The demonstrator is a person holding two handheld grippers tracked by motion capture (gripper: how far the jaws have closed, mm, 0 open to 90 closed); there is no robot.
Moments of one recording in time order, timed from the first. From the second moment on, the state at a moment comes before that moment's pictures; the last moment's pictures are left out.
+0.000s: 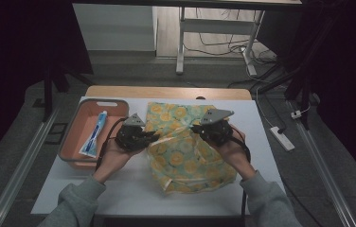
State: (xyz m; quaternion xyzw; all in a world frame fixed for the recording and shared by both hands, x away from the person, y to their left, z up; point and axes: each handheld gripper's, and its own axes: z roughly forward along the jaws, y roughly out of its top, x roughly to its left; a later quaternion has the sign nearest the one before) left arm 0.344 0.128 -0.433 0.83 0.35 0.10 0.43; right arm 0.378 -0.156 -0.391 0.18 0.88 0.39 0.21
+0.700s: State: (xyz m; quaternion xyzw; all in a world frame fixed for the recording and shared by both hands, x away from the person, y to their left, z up) left arm 0.349 0.123 -0.440 0.83 0.35 0.08 0.42; right arm 0.403 -0.154 -0.427 0.18 0.90 0.33 0.24
